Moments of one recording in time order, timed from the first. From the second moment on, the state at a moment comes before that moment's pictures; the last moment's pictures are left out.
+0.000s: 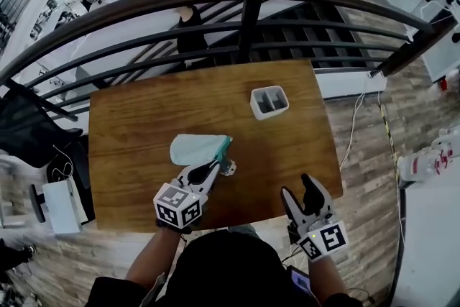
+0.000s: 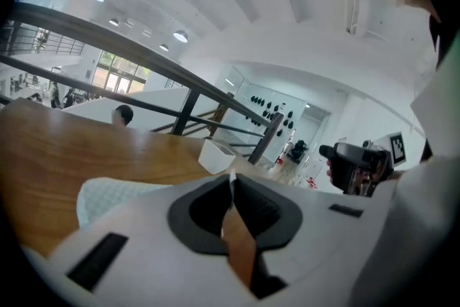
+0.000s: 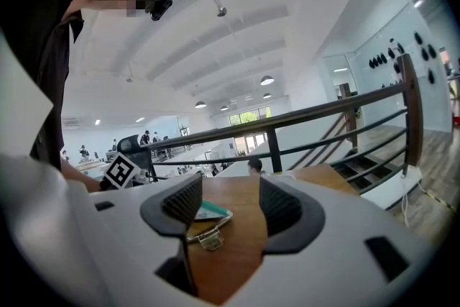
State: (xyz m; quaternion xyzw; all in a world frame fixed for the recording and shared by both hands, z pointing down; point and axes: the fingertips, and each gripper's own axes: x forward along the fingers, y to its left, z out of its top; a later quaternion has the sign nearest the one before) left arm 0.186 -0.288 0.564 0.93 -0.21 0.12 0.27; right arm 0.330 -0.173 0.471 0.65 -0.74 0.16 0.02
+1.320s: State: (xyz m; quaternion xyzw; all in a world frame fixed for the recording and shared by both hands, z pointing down) left arm 0.013 -0.245 0.534 0.87 -0.34 0.06 0.34; right arm 0.138 -0.310 0.612 0.13 -0.94 0.05 0.31
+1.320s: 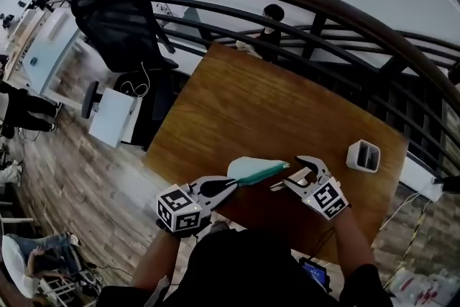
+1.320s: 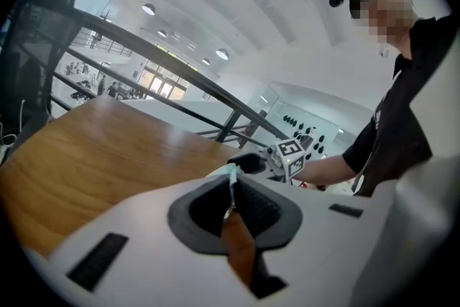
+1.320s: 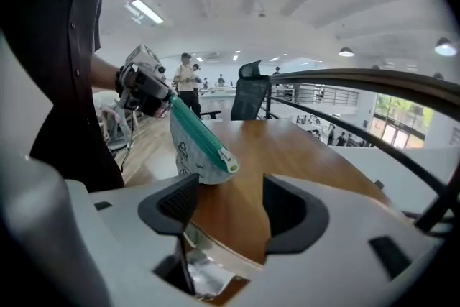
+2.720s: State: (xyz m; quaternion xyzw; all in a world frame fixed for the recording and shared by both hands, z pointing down) left arm -0.059 -0.266 0.514 0.85 -0.44 0.09 0.28; right arm 0.092 -0.270 0.516 0.18 -0.95 0.01 0.25
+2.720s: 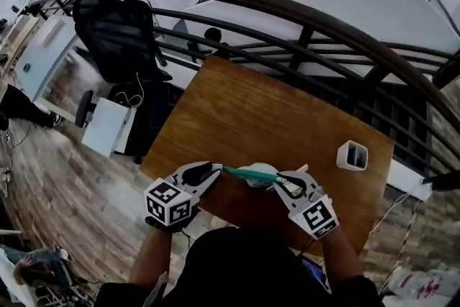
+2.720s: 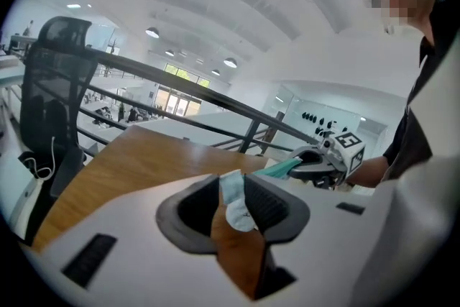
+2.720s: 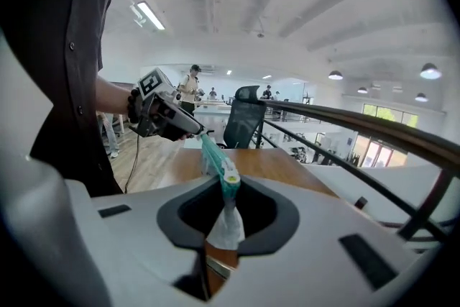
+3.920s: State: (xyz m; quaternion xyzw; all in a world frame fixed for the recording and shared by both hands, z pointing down) left arm 0.075 -0.257 0.455 0.92 -0.18 0.08 0.33; right arm 0.078 -0.258 0.479 0.30 -0.89 -0.10 0.33
